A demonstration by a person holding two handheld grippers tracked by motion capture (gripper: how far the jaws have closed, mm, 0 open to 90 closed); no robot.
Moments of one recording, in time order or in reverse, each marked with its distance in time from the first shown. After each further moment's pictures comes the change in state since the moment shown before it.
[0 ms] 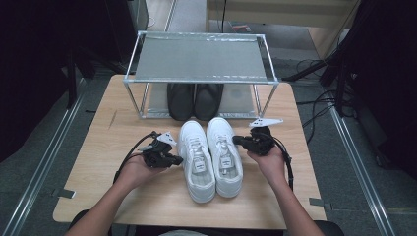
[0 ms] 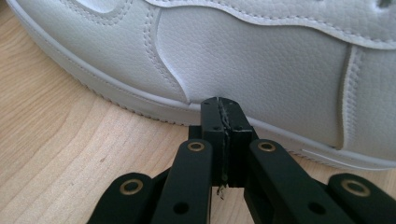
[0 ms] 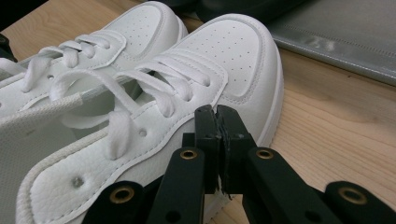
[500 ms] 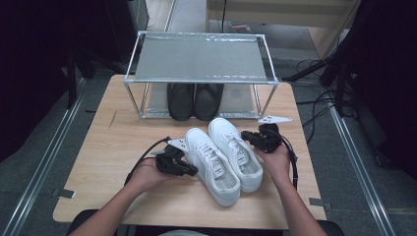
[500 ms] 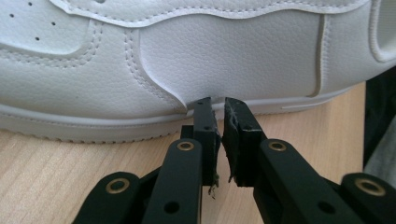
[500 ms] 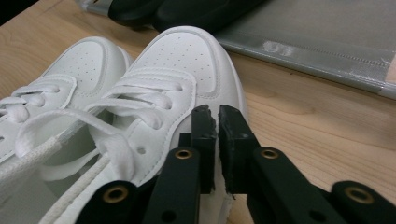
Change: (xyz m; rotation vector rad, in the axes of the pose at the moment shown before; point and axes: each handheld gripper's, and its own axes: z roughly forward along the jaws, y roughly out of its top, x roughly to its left) left arm -0.022 0.011 0.022 -0.020 -0.227 0.042; right arm -0.020 -0.002 -0.010 -0.043 -0.088 0.064
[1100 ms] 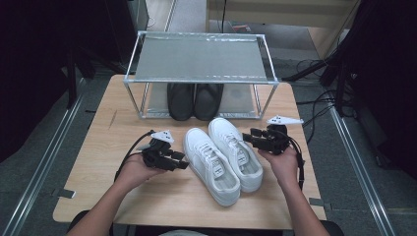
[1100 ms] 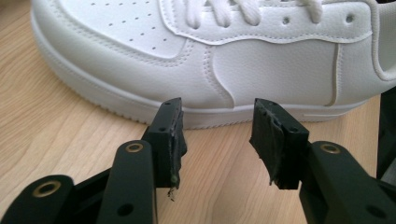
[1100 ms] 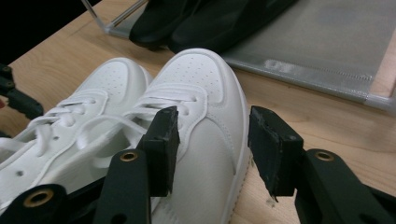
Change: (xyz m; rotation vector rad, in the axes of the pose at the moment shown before) left arm 0.015 -0.010 -0.036 -0.097 0.096 -0.046; right arm 0.002 0.001 -0.028 -0.070 0.043 0.007
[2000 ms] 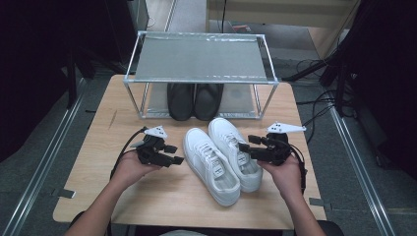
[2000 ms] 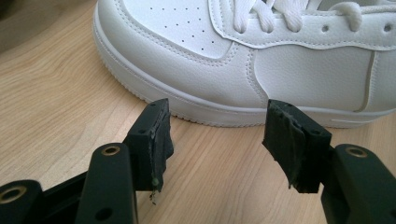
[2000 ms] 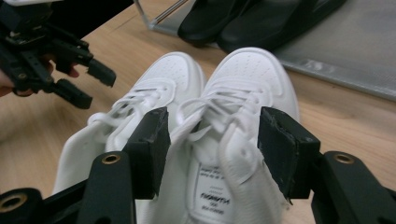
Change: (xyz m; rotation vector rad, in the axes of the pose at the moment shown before) left arm 0.014 -0.004 -0.010 -0.028 0.059 -0.027; right arm 0.041 -0.002 -0.028 0.011 0.070 -0.037
